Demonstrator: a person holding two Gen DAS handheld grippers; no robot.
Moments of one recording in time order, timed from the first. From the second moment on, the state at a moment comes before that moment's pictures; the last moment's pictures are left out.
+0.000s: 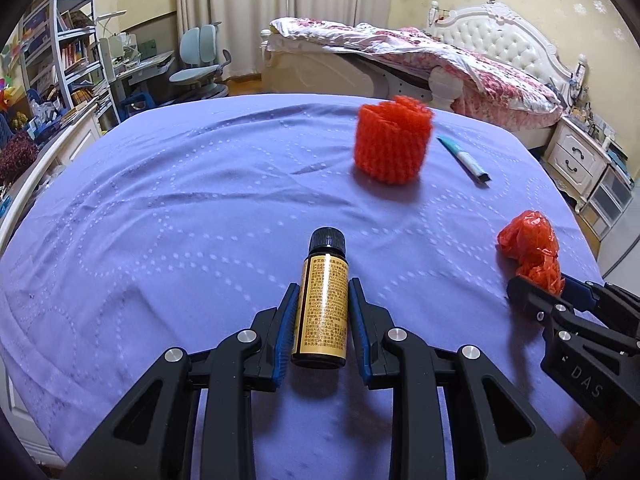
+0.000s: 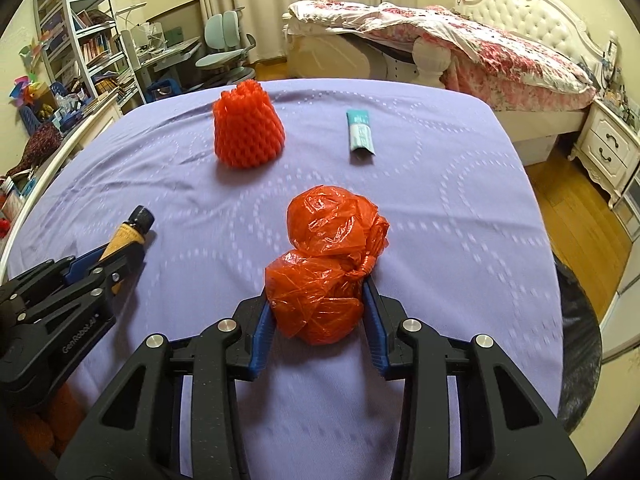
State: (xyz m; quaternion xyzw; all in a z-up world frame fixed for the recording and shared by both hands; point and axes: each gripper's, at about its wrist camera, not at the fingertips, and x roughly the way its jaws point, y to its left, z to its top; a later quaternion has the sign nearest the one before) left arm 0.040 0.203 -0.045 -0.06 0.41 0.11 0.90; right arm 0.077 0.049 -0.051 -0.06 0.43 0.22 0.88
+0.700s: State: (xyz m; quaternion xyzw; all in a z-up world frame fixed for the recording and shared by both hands) left arm 0.019 0.116 -0.043 -0.03 0.40 0.06 0.91; right arm 0.028 -0.036 -0.042 -0.04 0.40 0.19 0.90
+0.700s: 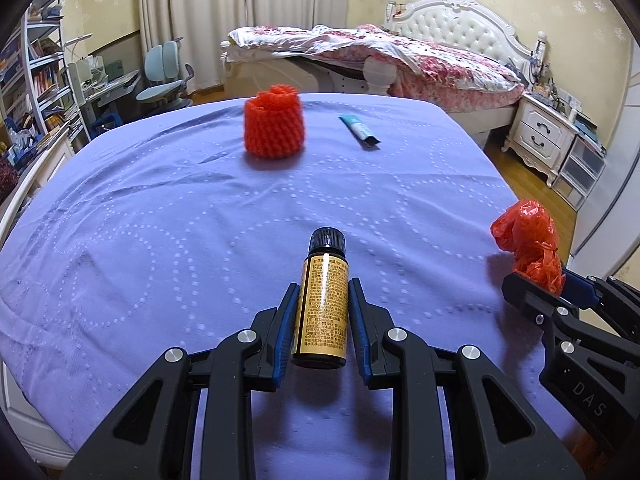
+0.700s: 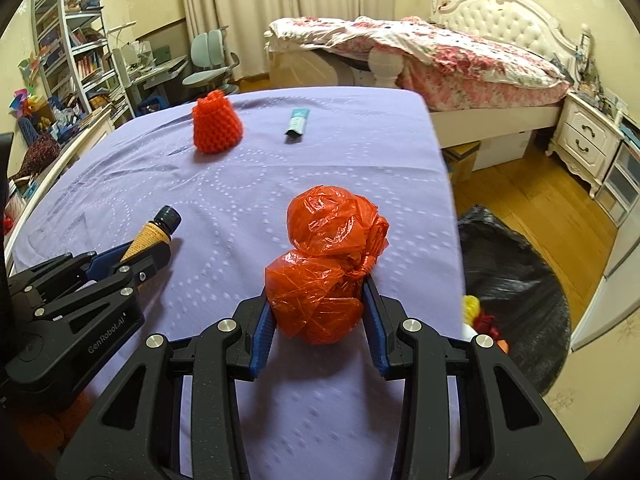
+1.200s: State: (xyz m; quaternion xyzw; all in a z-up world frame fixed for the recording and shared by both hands) left arm 0.019 0.054 -0.042 -0.01 0.40 0.01 0.92; right arm 0.023 -0.118 -0.043 0.00 0.39 0.11 0.91
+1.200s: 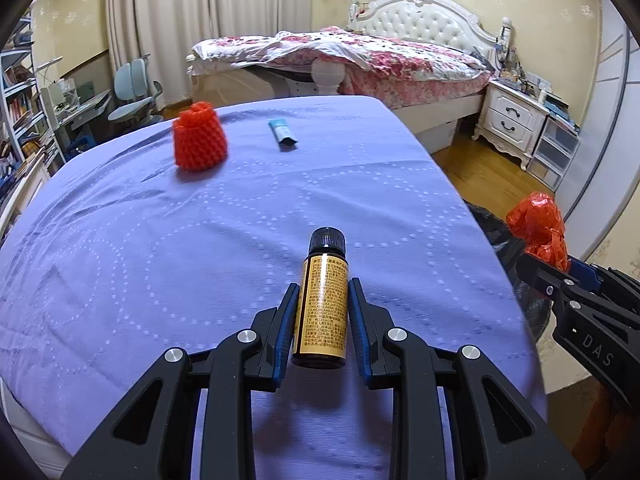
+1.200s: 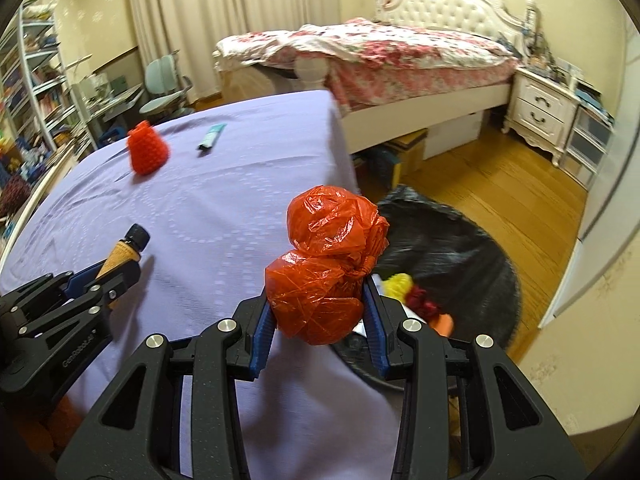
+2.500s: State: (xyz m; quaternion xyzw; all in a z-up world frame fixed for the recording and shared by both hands) left arm 0.076 -0.072 -0.043 0.05 0.39 -0.07 0.92; right arm 0.048 -0.226 -0.053 0.05 0.38 0.03 0.92
